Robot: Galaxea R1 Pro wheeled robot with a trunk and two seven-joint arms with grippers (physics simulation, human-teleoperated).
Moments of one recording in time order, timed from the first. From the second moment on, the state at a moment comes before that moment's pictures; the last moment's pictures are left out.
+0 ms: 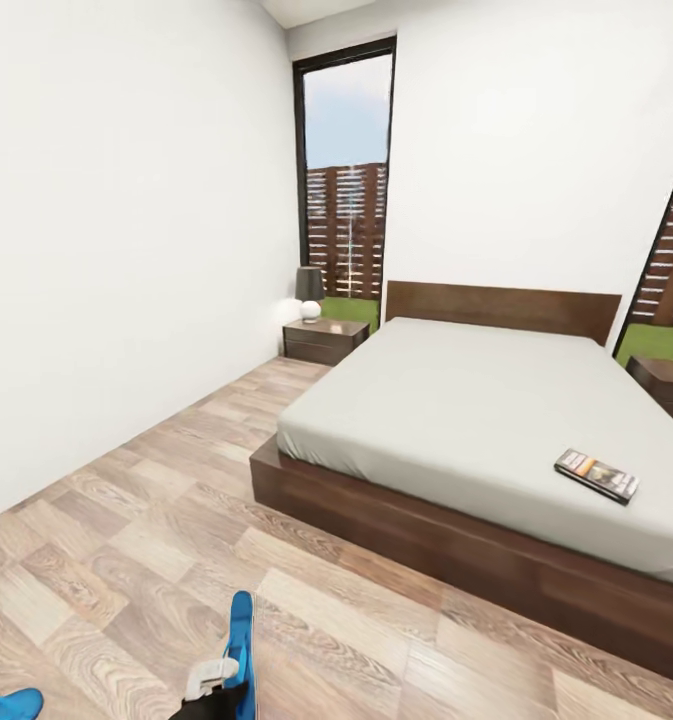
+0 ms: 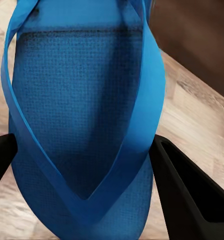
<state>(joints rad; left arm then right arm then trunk) -0.32 0.04 0.07 -0.36 0.21 -0.05 -0.52 -0.11 -0.21 -0.29 -0.57 -0.22 0.39 0.79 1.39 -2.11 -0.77</state>
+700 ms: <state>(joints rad) -0.32 0.04 0.07 -0.34 0.21 -0.06 -0.52 -0.11 -0.21 -0.29 -0.57 -0.23 0.39 0.79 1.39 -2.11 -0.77</state>
